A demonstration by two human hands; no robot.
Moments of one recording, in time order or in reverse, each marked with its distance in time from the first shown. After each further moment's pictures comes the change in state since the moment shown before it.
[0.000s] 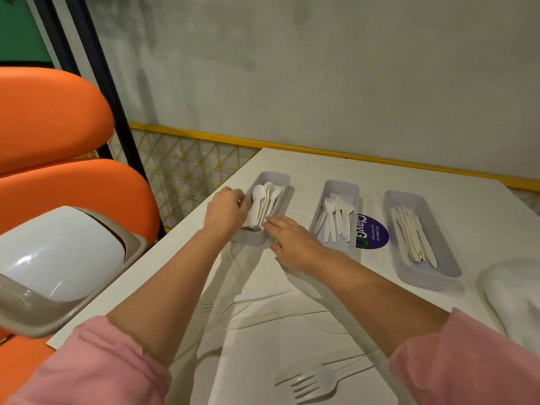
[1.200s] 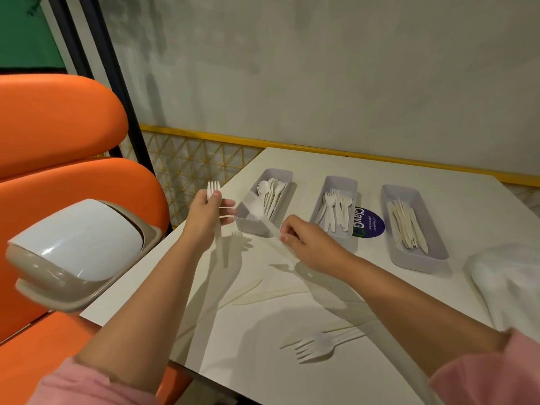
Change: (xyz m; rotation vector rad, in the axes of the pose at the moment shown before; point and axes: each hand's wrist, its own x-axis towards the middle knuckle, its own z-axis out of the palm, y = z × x) left_hand -0.050 -0.008 -0.047 -1.017 -0.008 -0.423; right_hand -0.067 -0.023 -0.019 0.511 0.135 0.031
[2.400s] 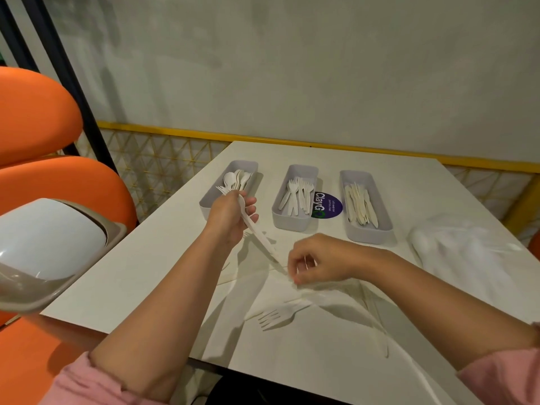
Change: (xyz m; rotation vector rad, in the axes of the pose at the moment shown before) left_hand -0.056 0.008 0.089 -0.293 -0.116 -0.348; right_hand -0.081 0.020 -0.044 -0.335 -0.346 0.013
